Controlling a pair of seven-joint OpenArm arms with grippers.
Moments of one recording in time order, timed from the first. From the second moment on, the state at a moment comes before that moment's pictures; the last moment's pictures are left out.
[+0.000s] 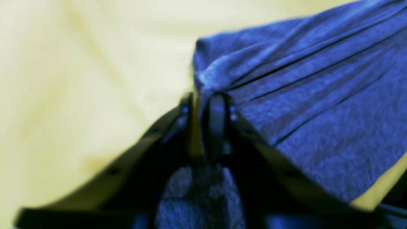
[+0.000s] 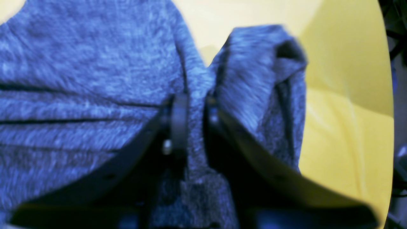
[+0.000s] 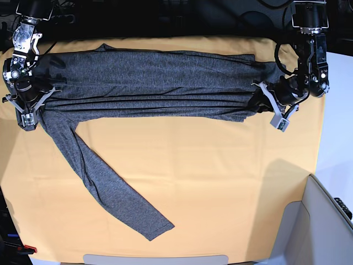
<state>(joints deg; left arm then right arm) 3.7 -23.7 -9.4 83.2 -37.9 -35.1 51.3 -6.8 20.8 23.6 85.6 0.5 24.6 -34.1</state>
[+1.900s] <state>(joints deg) 2.1 -24.8 -12.6 91.1 -37.4 -39.4 57.0 4.7 18.0 24.0 88.1 -0.5 24.8 -36.0</state>
